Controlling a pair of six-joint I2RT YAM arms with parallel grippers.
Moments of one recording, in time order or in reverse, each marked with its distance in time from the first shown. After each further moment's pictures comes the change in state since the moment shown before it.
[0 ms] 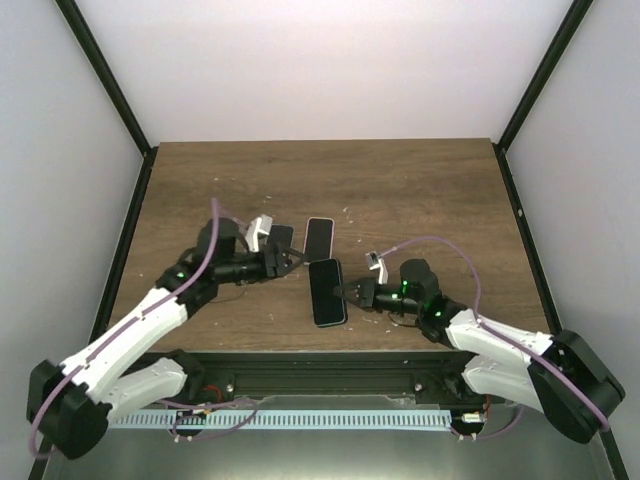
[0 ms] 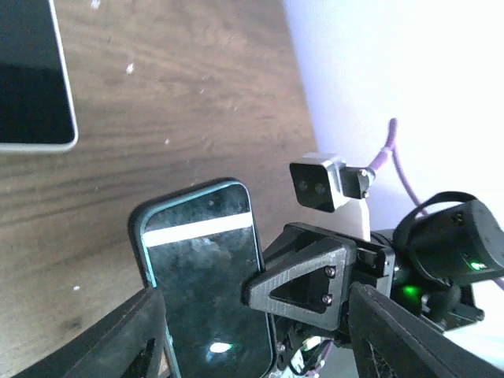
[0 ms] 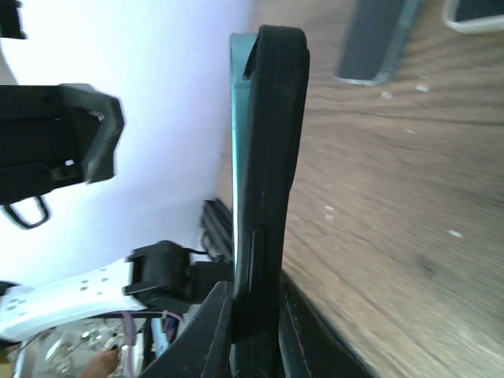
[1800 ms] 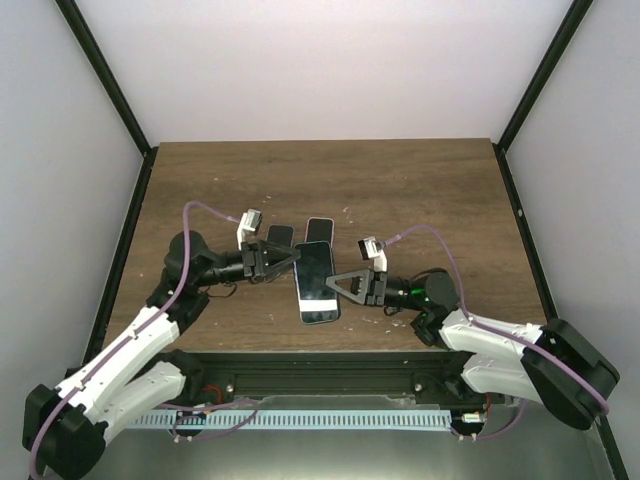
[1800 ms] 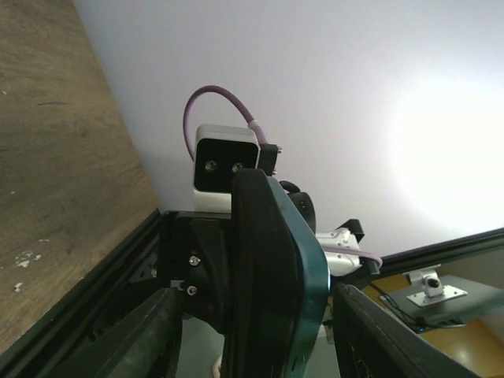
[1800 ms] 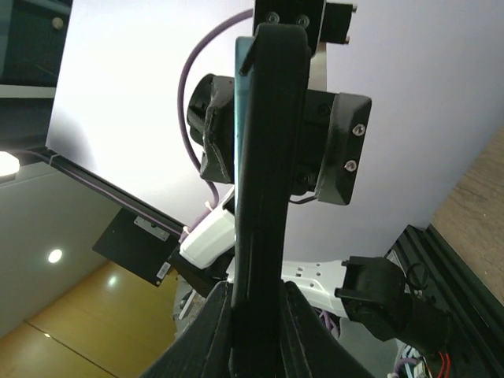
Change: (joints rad) left arm 0.082 -0.165 -0.146 0.562 0.364 -0.427; right arm 0.096 0.037 0.000 0.800 -0.124 0.343
